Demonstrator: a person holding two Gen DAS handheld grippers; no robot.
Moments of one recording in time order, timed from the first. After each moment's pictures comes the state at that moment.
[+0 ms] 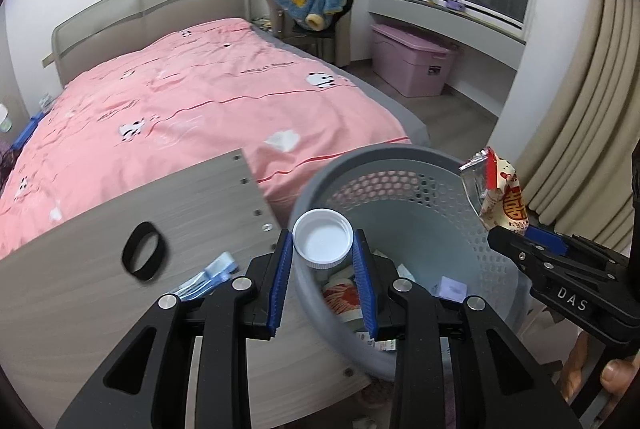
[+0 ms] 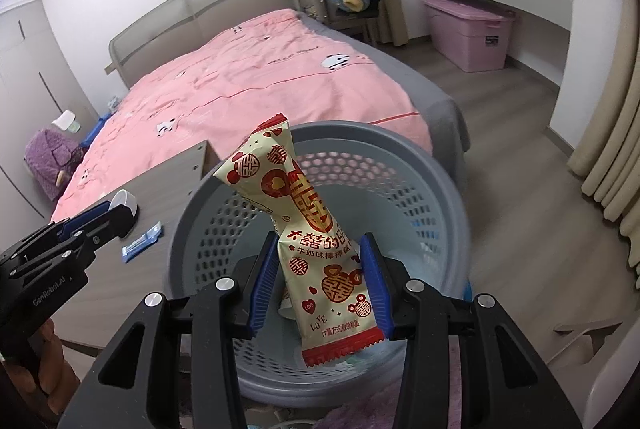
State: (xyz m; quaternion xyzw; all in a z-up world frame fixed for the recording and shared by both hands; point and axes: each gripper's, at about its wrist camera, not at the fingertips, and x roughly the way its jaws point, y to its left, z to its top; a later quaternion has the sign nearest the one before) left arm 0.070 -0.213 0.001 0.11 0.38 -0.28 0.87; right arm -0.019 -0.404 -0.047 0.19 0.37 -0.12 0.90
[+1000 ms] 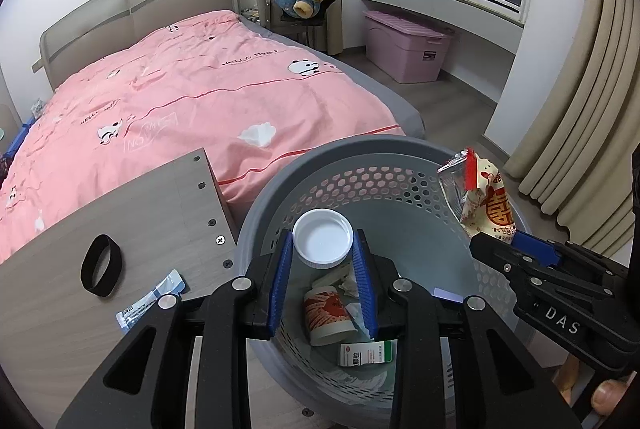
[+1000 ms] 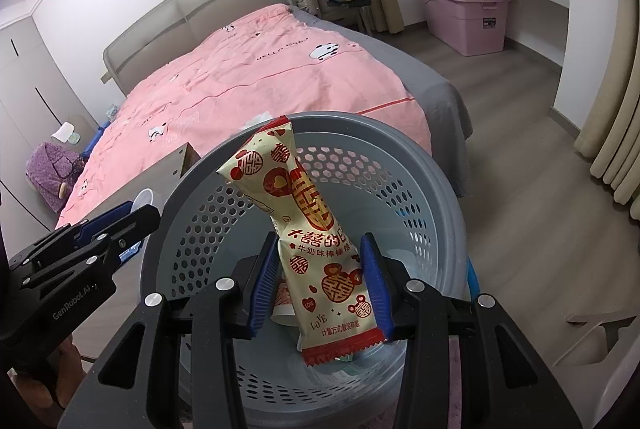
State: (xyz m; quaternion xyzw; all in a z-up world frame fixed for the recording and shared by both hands) left arm 0.082 -0.258 -0.024 0.13 0.39 -0.29 0.86; right arm -0.003 -0.425 -0.071 0.22 0.38 -0.11 0.89
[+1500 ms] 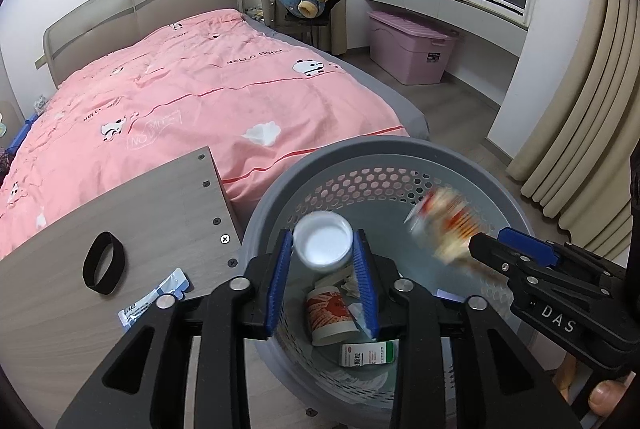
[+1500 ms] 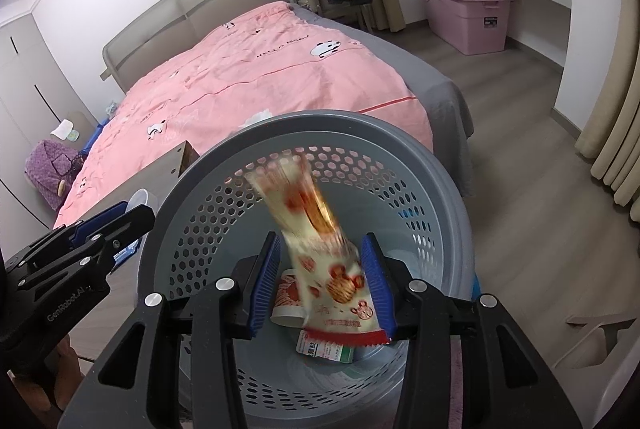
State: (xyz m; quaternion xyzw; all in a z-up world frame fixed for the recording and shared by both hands) left arm 0.084 -0.255 -0.023 0.12 0.40 -0.28 0.87; right arm 0.001 -0.422 -0.071 0.22 0.38 -0.11 0.89
